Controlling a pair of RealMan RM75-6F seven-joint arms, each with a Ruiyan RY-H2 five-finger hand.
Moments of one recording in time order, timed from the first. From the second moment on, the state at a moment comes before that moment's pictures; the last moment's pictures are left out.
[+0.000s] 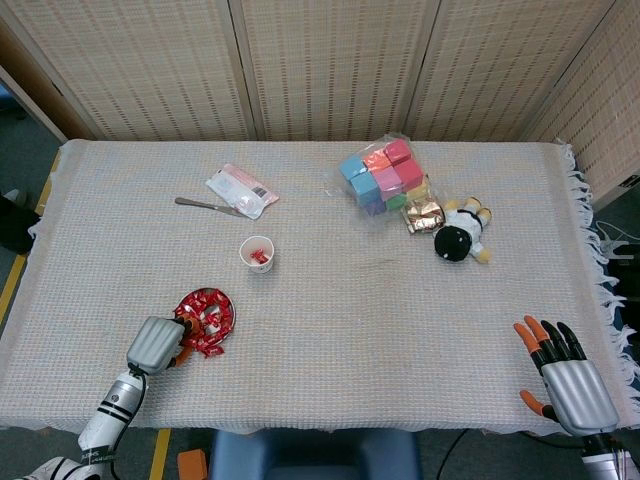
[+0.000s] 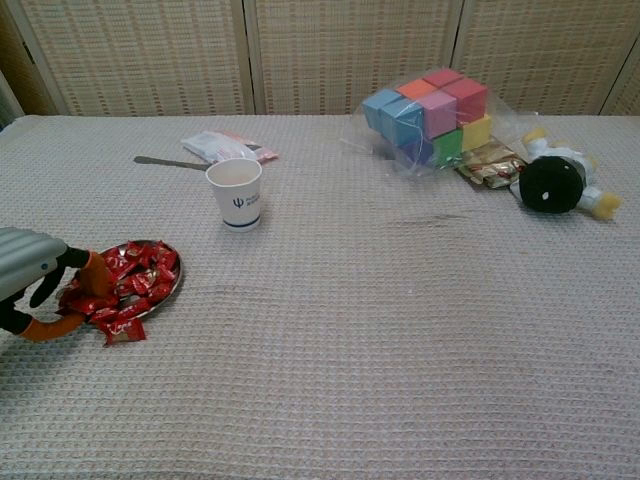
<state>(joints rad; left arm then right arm) -0.41 -1.56 0.01 -1.26 1.48 1.19 0.22 0.01 -1.06 -0.07 -1.74 -1.63 1.44 -0.23</state>
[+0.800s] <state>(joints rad) -0.43 -1.58 -0.02 -1.24 1.49 1.20 0.20 0.01 -1.06 -0.07 -1.75 -1.61 1.43 -0.23</state>
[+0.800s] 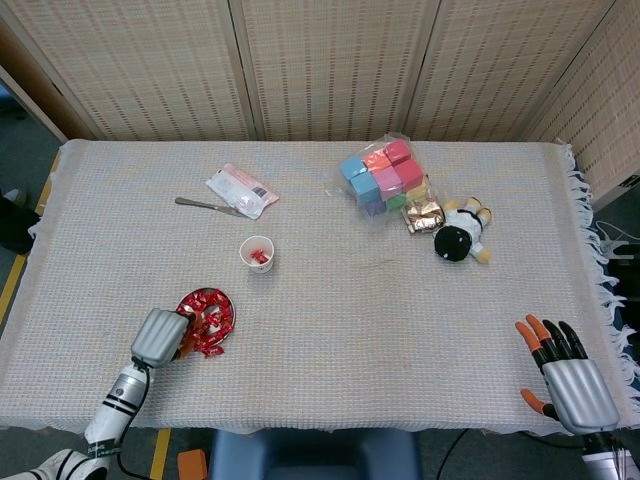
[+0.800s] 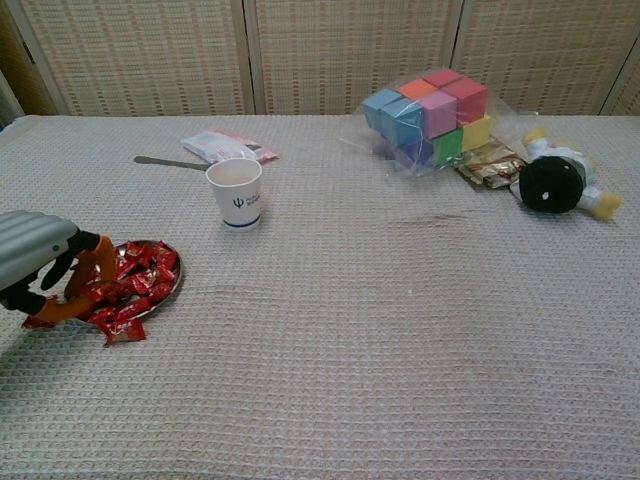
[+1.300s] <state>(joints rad) -0.54 -1.55 -0.16 -1.39 1.49 1.19 0.26 0.02 -1.06 -0.06 -1.74 -1.59 1.42 -0.24</state>
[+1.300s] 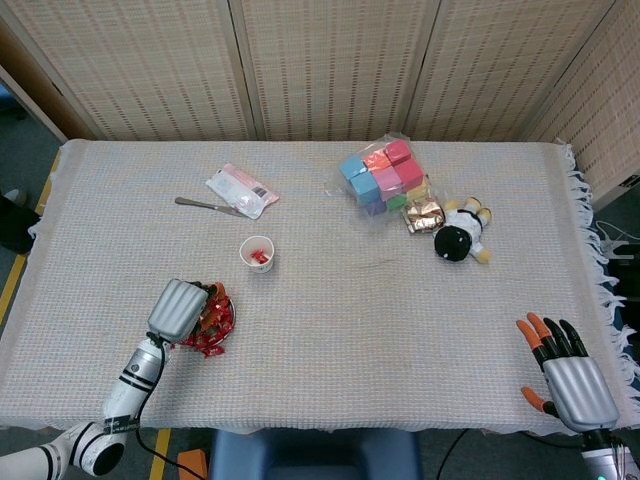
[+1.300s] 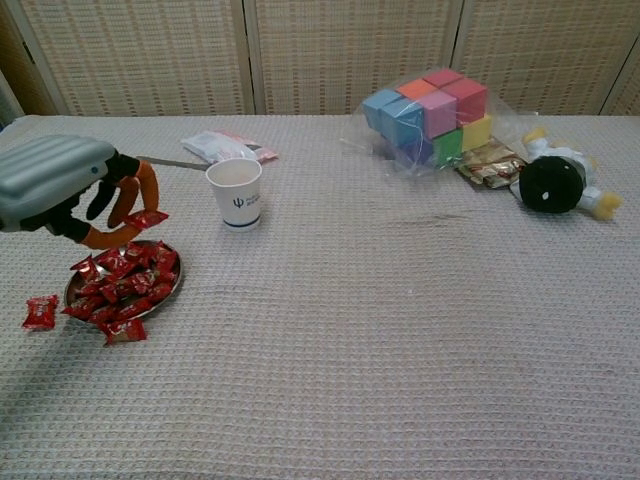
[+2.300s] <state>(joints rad) -0.88 -1.77 -0.31 -1.03 1.26 0.93 0.39 0.03 -1.07 -0.03 -1.74 -1.51 1.39 -0.24</state>
